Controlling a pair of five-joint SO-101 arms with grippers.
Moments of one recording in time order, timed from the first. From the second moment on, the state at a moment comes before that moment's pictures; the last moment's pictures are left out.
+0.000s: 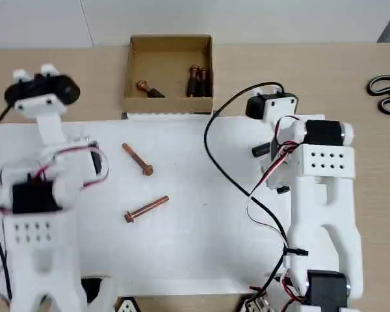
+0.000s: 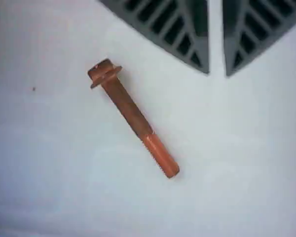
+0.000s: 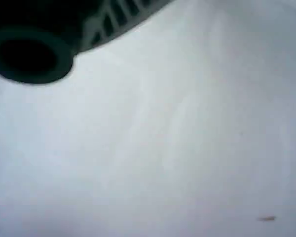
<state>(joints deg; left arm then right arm) -7.3 -38.9 23.0 79.8 12.5 0.1 -15.6 11.5 94.2 18.9</state>
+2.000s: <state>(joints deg) 0.5 21.3 -3.7 79.7 -76.8 4.2 -15.6 15.7 94.2 16.2</state>
